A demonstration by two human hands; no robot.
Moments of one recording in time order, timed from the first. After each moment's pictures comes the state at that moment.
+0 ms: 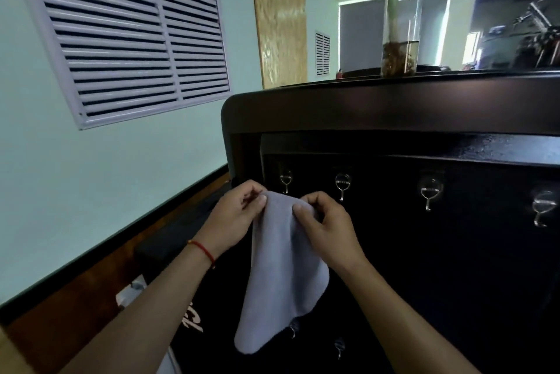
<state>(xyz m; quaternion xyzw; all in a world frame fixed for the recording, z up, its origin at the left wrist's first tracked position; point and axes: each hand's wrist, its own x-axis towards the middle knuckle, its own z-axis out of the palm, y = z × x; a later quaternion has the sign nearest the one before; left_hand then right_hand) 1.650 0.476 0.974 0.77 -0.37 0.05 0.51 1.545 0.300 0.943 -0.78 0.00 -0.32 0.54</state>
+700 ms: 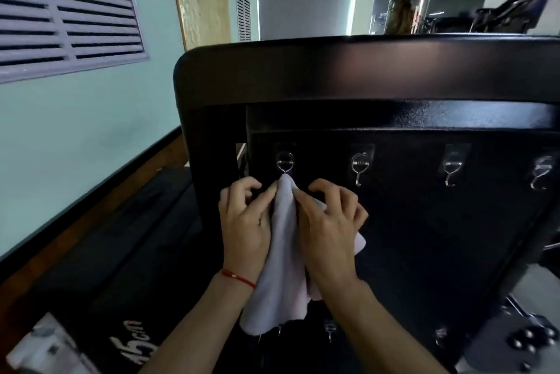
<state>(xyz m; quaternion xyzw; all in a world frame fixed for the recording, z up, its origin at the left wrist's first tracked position) 1.713 0.424 0.878 0.70 -0.41 0.31 0.49 1.601 0.333 0.887 -0.85 0.21 -0.48 0.04</state>
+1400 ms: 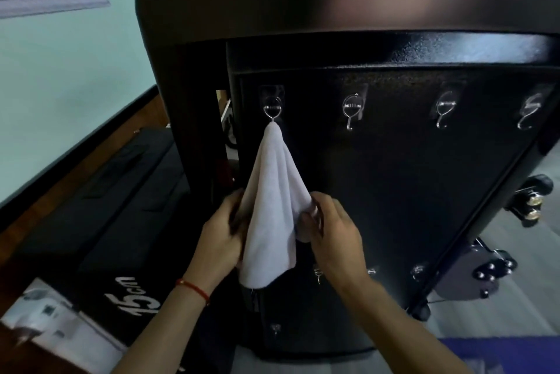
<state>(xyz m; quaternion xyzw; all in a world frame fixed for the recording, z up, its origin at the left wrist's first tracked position) 1.687 0.491 0.832 0.75 -0.35 -0.12 0.55 1.544 0.337 0.811 -0.87 0.28 -0.32 0.26</state>
